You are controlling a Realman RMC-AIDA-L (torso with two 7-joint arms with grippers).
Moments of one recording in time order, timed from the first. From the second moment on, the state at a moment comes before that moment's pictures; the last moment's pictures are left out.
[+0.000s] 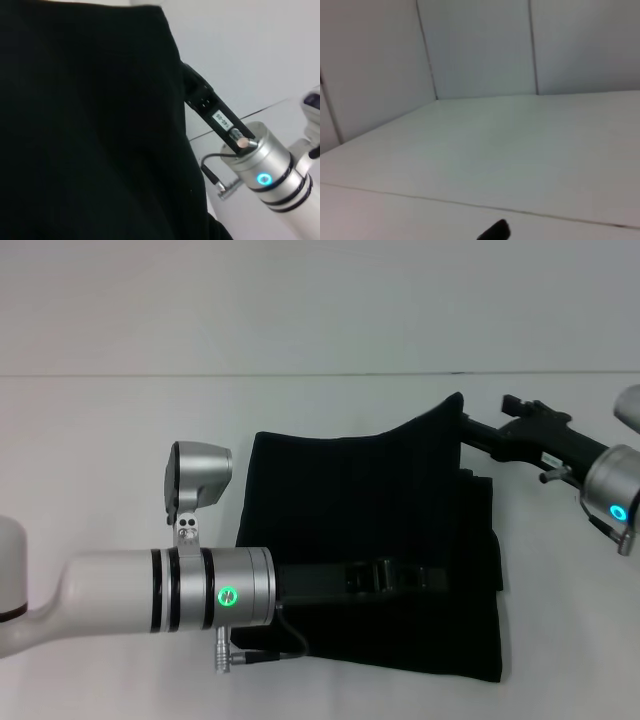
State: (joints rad) left arm -0.76 -2.18 0.84 0.21 1.84 1.31 -1.99; right arm 0.70 2.10 -0.70 -0.23 -1.44 -0.84 0.99
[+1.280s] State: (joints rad) left arm -0.60 -2.15 0.82 0.27 1.73 1.62 -1.89; right arm 0.51 2.09 -0.65 -0.22 -1.26 -1.12 0.98
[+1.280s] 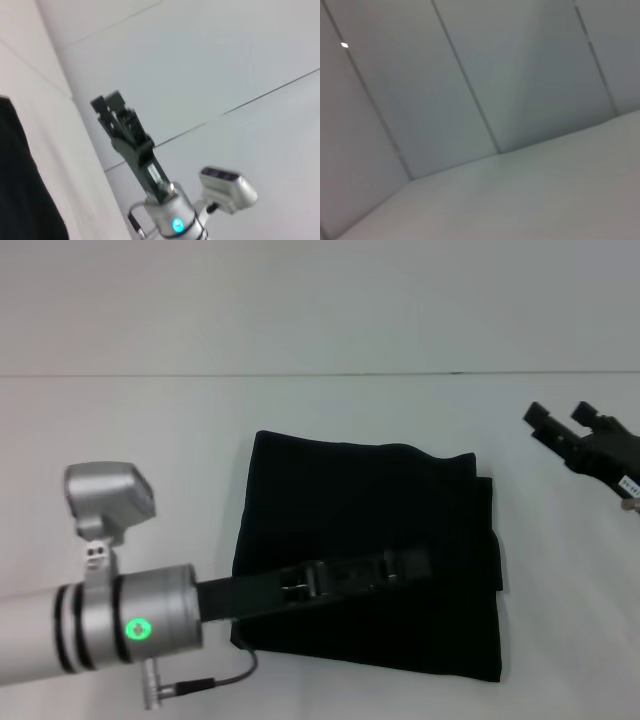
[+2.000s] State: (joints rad) left arm -0.50 -2.09 0.67 0.38 1.71 1.47 -1.86; right arm 0.56 2.10 -1.14 -0.17 -1.26 -1.12 0.88
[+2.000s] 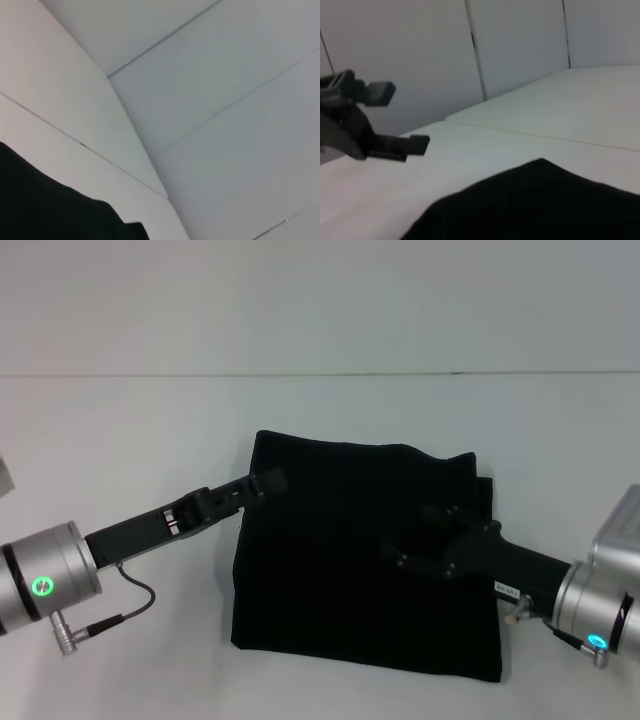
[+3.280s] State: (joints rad) left arm -0.52 -2.07 0.65 0.39 1.71 1.32 -1.87; right arm 0.39 2.09 -1.14 -0.20 -1.26 -1.19 0.79
